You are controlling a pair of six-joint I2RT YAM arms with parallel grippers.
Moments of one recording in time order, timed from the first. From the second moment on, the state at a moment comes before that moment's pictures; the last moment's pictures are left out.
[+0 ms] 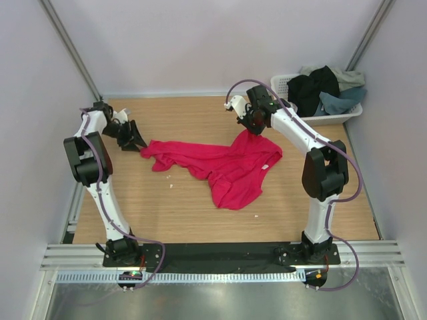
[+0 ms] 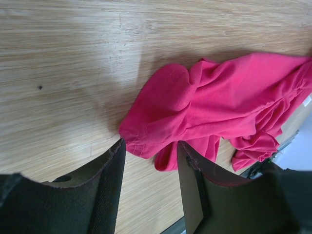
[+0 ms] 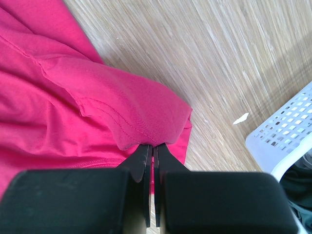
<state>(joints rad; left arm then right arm) 0.27 2.24 1.81 -1.01 0.64 0.02 0.40 1.95 1.71 -0.74 -0.06 -0.61</state>
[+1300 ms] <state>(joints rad) 0.27 2.27 1.81 -0.99 0.58 0.00 0.40 1.95 1.71 -0.74 -0.04 -0.61</state>
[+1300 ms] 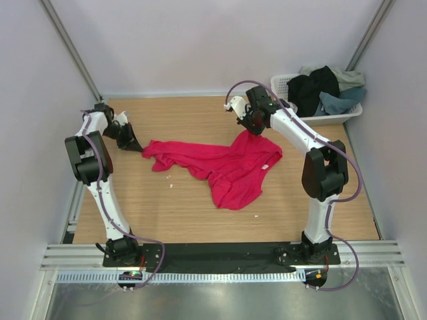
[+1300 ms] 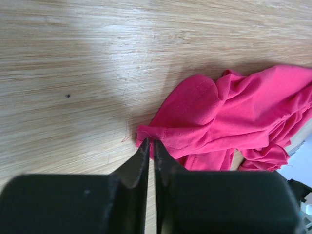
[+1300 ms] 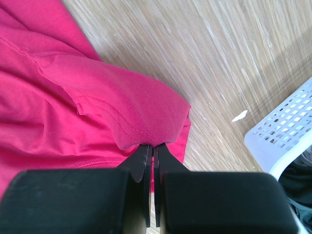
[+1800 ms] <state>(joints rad) 0.27 2.24 1.83 -0.98 0.59 0.00 0.41 1.95 1.71 -0.74 0.00 -0.61</state>
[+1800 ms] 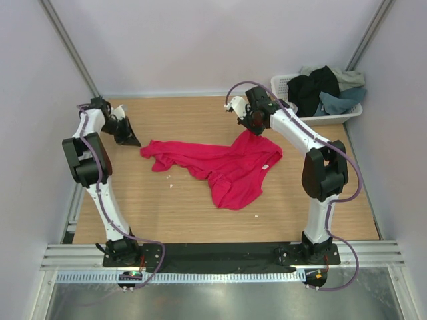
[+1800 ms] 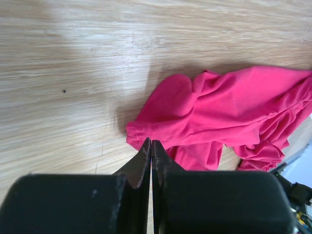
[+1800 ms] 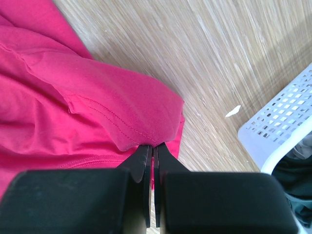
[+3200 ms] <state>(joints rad) 0.27 2.29 1.84 -0.98 0.55 0.00 0.41 1.95 1.68 -0.73 0.03 -0.63</state>
